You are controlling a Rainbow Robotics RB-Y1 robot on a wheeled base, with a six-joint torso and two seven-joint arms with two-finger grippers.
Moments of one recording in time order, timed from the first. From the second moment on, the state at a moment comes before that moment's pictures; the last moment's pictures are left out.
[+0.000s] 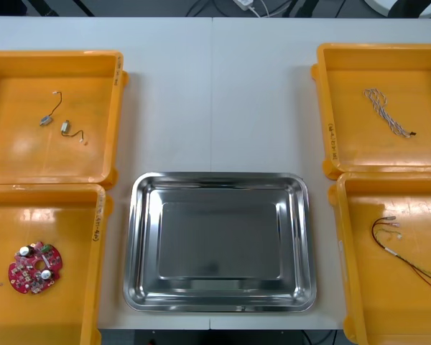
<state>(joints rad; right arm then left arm) -0.29 -0.93 -0.25 -1.98 -0.99 1.83 1.28 -0.29 1.00 0.27 -2.03 1.06 1.91 -1.26</state>
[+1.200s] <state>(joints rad) -0.29 -0.93 -0.25 -1.98 -0.99 1.83 1.28 -0.29 1.00 0.27 -2.03 1.06 1.91 -1.26</state>
